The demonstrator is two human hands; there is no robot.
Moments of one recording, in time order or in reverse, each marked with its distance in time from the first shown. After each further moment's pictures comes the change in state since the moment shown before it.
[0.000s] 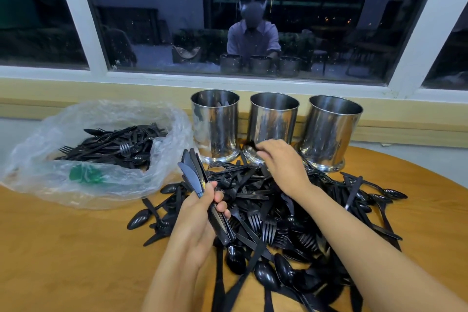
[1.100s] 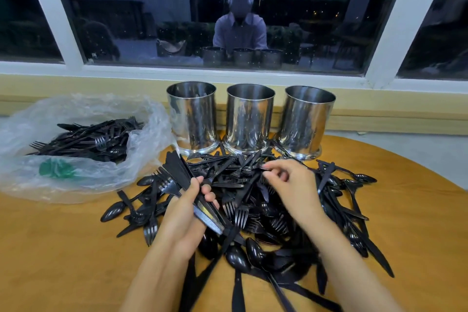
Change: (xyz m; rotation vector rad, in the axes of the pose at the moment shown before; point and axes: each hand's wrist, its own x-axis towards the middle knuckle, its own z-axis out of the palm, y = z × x) left_hand 0.003 -0.027 0.010 -0.127 -0.006 -0.071; right_hand -0.085 -0.011 -0.052 0.392 0.076 0.418
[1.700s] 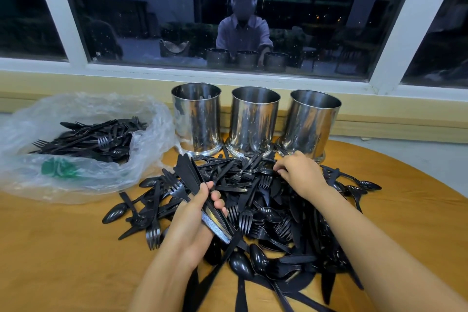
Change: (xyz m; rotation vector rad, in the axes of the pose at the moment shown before) left_hand -0.007 -0.002 0.008 0.007 0.008 -0.037; right_hand 0.073 0.048 -0.002 -0.820 -0.315 -0.106
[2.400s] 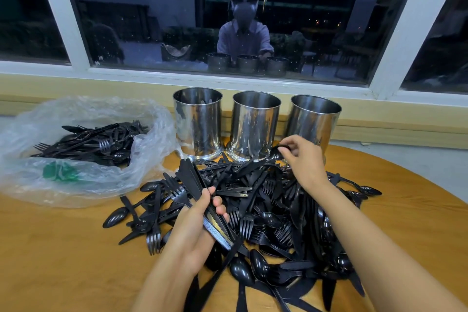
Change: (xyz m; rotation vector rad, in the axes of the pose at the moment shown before) left_hand 0.000 -0.001 -0.001 0.004 -0.002 -0.014; right_hand 0.006 -0.010 -0.021 0.643 0.420 0.064
